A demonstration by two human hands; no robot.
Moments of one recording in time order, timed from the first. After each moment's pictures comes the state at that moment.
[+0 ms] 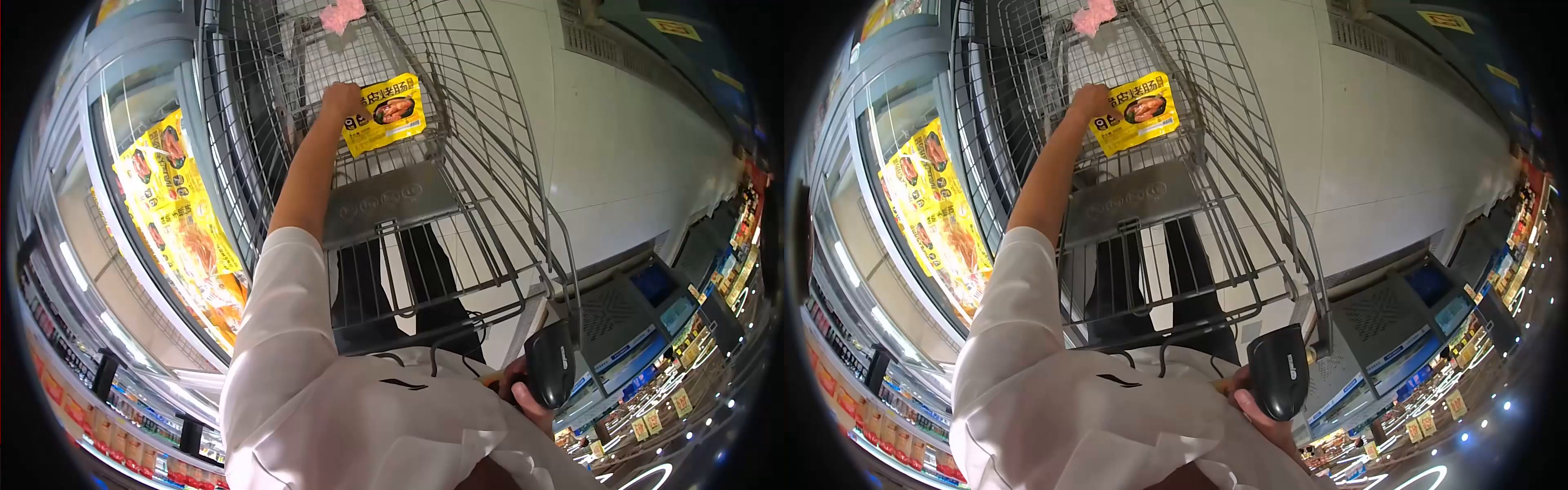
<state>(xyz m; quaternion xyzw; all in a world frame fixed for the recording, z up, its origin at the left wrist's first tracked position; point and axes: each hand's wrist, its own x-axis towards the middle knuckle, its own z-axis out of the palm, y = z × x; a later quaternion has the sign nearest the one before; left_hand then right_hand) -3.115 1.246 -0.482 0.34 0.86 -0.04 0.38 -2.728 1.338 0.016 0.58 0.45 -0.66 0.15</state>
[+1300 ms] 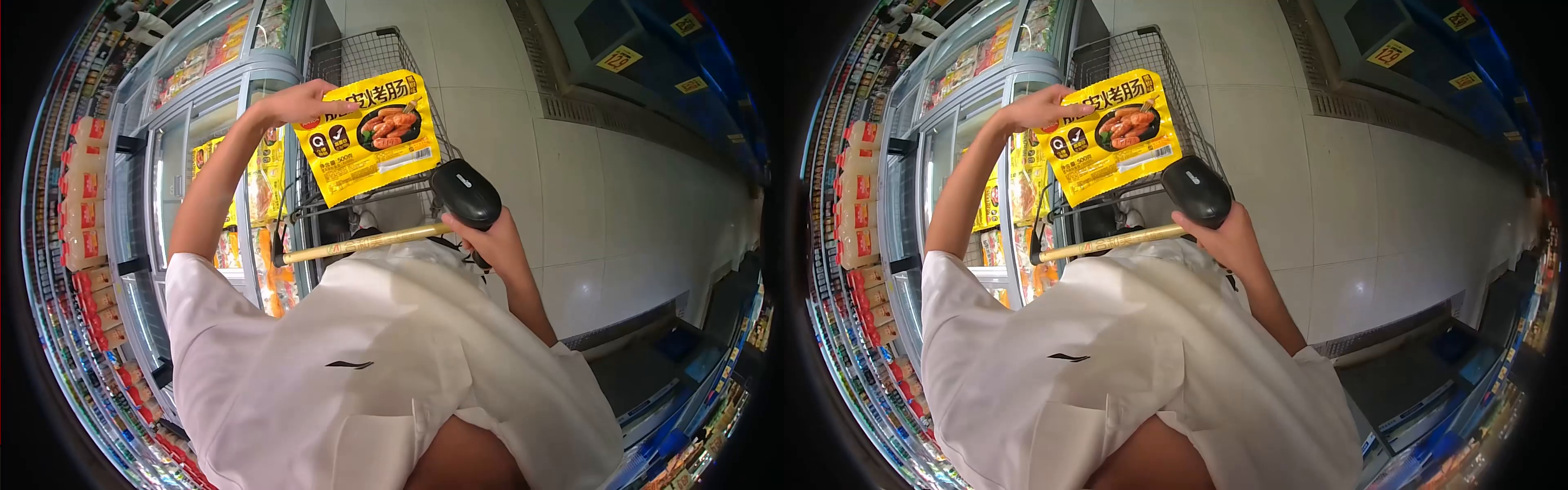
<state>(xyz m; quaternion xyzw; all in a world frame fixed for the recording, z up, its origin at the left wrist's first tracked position) -2.986 1.228 0.200 0.28 0.79 0.23 0.49 -2.662 1.419 0.157 0.28 0.67 -0.68 0.06</state>
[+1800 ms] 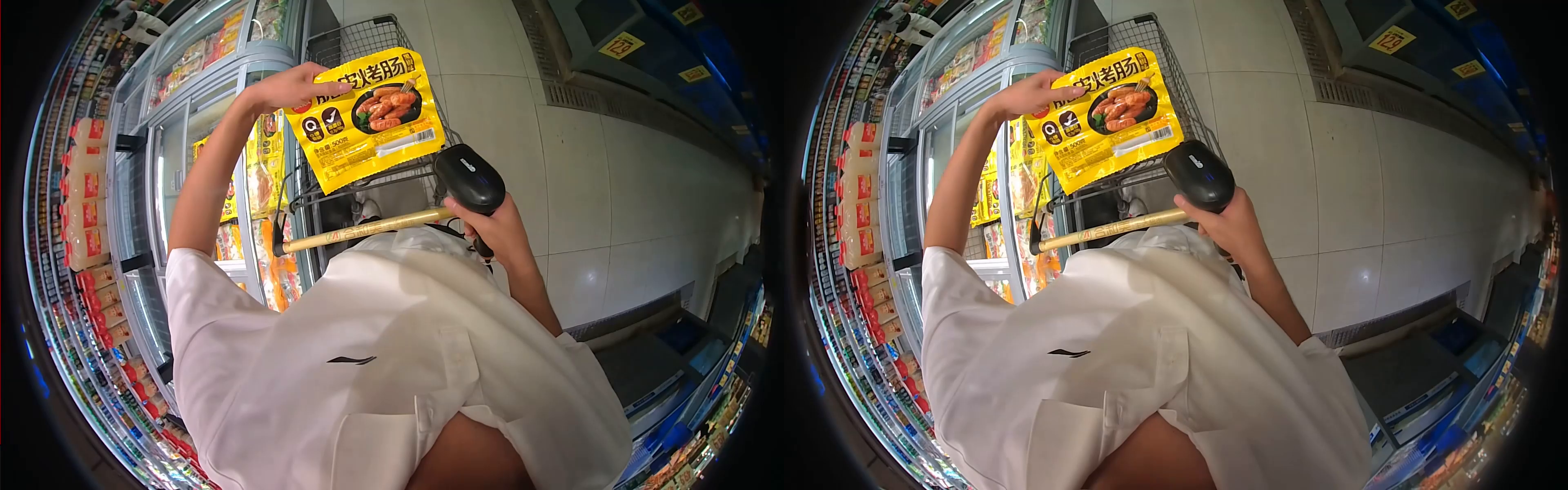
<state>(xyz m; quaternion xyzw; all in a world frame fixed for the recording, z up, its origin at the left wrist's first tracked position) -2.983 1.226 0.202 0.26 0.80 0.25 0.47 -2.657 1.417 0.139 0.29 0.63 -0.71 0.06</state>
